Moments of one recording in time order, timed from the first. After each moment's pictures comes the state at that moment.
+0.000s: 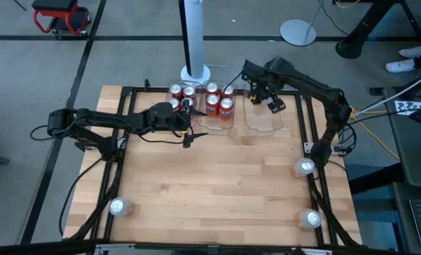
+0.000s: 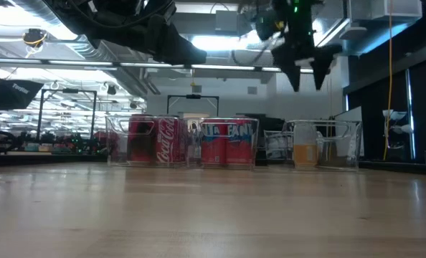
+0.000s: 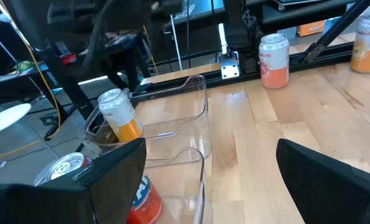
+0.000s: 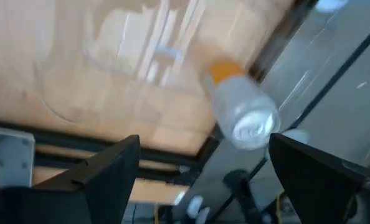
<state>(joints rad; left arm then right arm) 0.22 1.31 0.71 0.37 0.04 0.31 -0.55 1.77 1.81 -1.57 0.30 -0.97</state>
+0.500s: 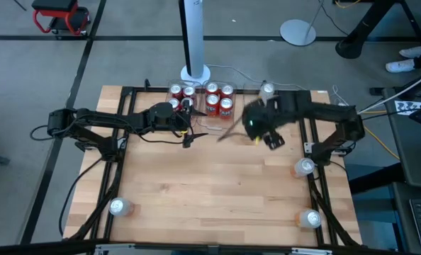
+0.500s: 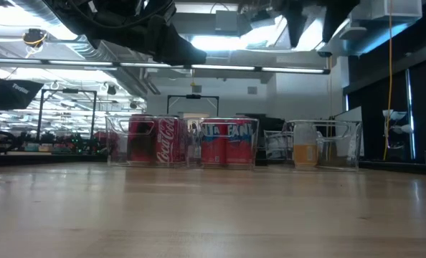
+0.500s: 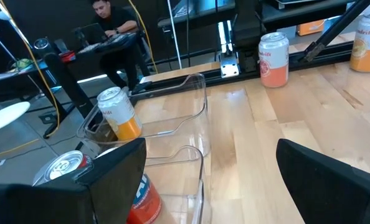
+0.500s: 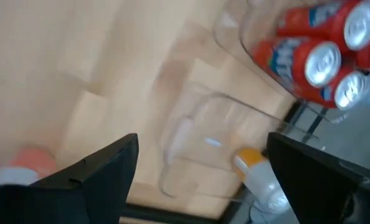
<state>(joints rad) 0.22 1.31 0.71 0.37 0.04 0.30 -0.04 1.62 1.80 -1.57 0.21 -0.57</state>
